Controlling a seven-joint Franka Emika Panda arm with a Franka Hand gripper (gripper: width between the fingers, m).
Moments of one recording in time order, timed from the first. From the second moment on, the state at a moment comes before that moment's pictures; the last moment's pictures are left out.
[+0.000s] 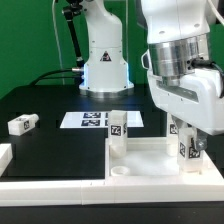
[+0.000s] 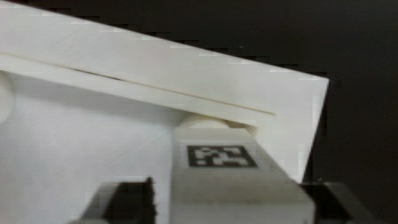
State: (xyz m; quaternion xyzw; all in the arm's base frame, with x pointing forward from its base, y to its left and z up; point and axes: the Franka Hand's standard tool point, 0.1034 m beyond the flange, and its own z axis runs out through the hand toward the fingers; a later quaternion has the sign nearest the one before) arm 0.626 0.120 0.073 -0.79 0.61 0.02 0.09
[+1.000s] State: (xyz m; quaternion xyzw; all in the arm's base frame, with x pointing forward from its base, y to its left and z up) arm 0.633 0.123 0.078 -1.00 0.00 -0.05 0.03
